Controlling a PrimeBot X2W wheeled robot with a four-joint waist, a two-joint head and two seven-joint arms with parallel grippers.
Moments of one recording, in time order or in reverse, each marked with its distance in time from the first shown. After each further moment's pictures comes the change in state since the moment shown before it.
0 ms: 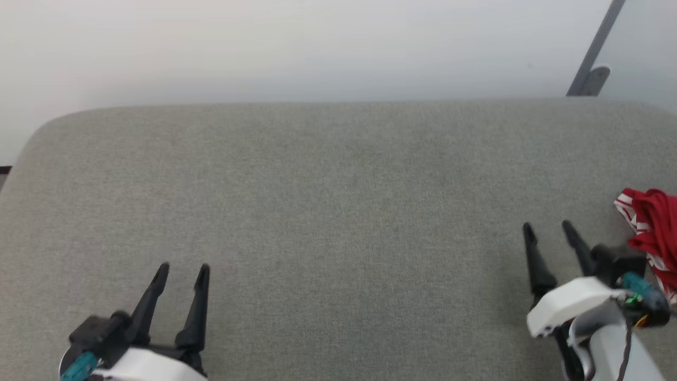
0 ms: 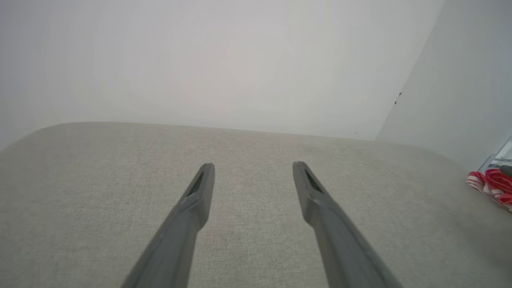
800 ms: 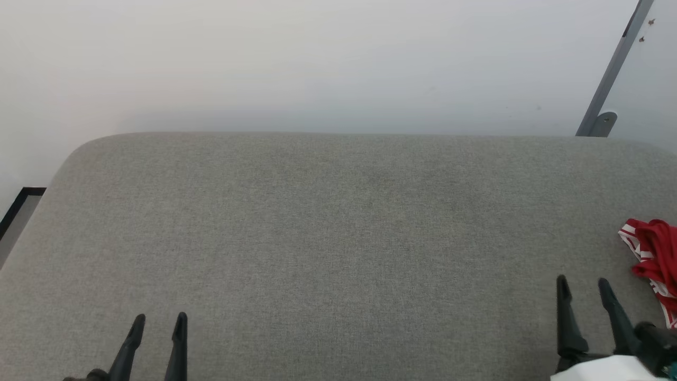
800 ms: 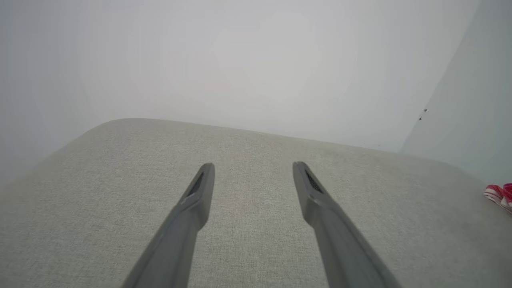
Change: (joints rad) left arm 0.224 -0.055 0.115 -0.124 0.047 0.000 0.000; right arm 0.359 0.097 -0.111 -0.394 0.015 0.000 0.000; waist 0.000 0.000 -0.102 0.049
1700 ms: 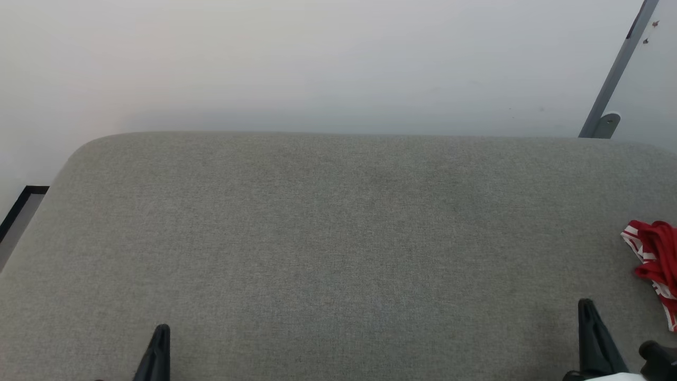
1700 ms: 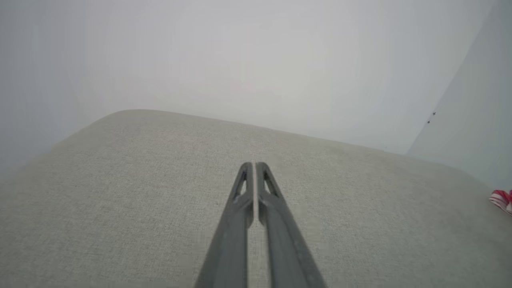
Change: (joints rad) left arm 0.038 -0.036 0.021 -0.018 0.010 0.000 0.003; right arm 0.067 0.012 -0.024 -0.025 0.045 0.000 0.025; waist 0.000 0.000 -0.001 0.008
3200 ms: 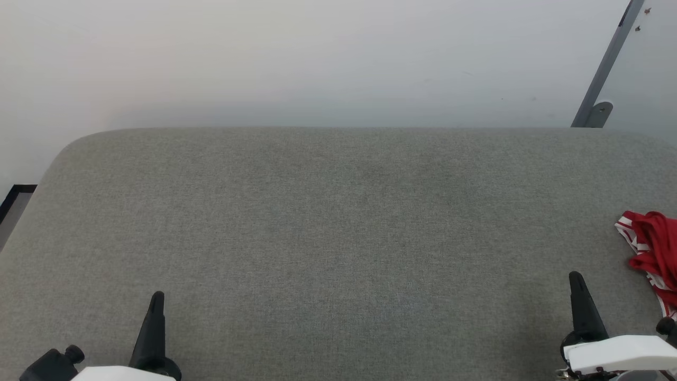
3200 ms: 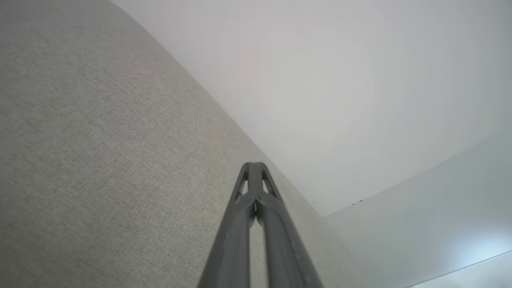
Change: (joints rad) left arm -0.172 -0.044 0.034 0.128 -0.631 0.000 0.165; right arm -0.114 -0.001 0.023 0.046 0.665 0.000 0.175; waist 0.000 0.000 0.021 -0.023
